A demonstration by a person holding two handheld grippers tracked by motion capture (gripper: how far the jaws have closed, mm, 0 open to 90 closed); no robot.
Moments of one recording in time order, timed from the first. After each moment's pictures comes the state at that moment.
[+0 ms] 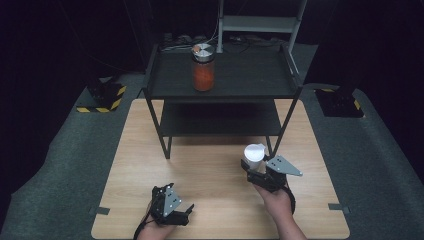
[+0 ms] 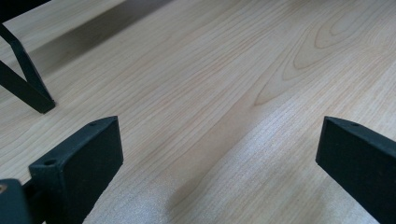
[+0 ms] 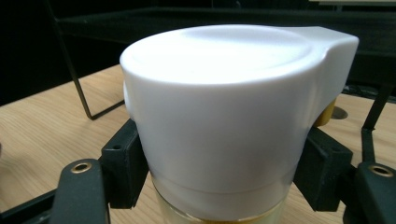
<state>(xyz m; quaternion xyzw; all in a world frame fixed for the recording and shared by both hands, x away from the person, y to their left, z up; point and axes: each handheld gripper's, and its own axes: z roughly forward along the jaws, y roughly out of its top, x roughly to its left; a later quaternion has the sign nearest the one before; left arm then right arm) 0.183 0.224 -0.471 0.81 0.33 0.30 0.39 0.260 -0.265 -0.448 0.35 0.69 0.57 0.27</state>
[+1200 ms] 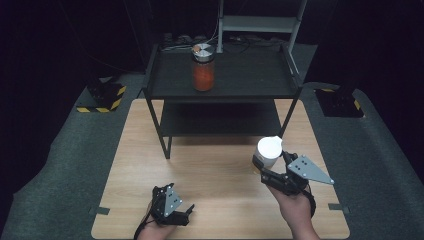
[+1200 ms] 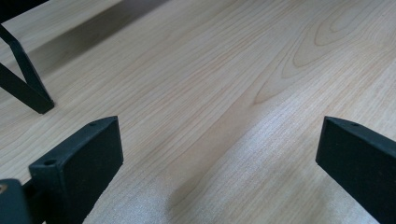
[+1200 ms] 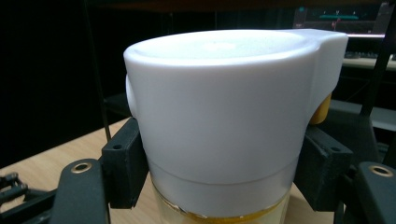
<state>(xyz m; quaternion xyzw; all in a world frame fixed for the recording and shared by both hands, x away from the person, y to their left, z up) 0.184 0.222 -0.470 0.81 0.33 0.30 0.38 0.216 -0.287 -0.390 0.31 0.65 0.62 0.31</state>
